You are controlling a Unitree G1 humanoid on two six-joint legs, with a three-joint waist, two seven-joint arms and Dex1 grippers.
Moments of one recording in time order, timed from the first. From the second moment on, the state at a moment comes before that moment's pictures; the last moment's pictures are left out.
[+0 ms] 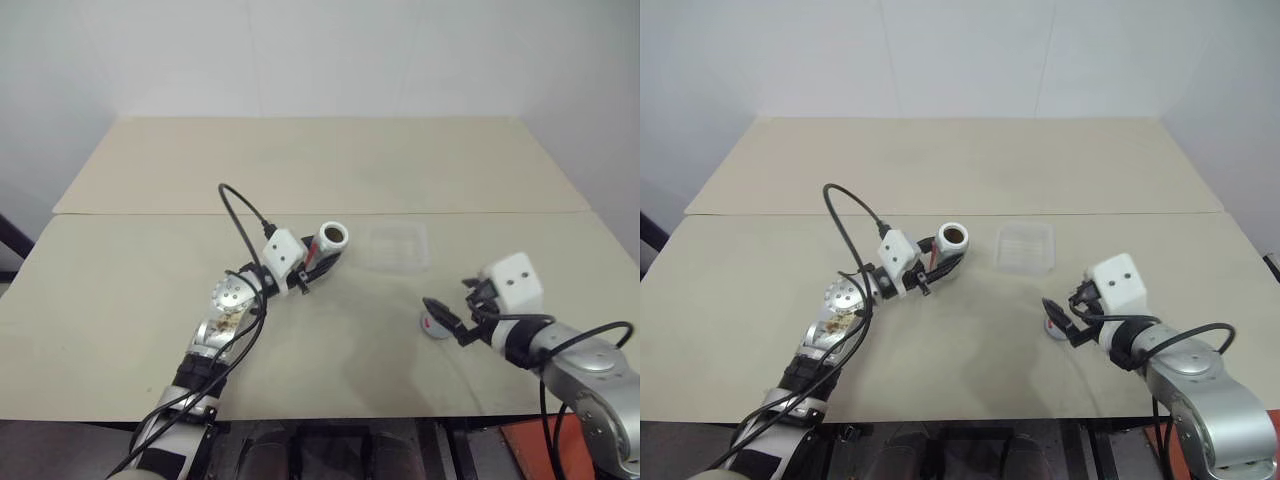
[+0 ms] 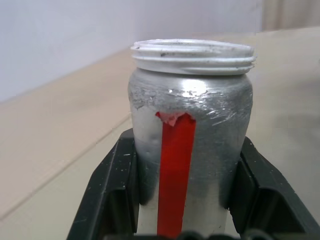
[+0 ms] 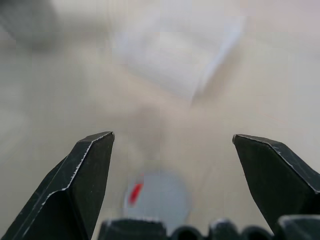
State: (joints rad) left arm -0.58 0.21 -0.14 0.35 -0.06 -0.10 -0.68; right arm -0.03 -0.61 -0.31 -0.81 0.48 1.01 0.38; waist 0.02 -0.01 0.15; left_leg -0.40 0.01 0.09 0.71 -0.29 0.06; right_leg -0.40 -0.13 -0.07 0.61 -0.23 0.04
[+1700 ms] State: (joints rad) left arm -1.24 -0.03 -0.01 1.37 0.16 -0.23 -0.24; right arm 0.05 -0.48 -0.28 -0.98 0.47 1.03 0.18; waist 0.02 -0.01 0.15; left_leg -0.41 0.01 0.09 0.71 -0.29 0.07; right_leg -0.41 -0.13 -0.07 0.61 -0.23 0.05
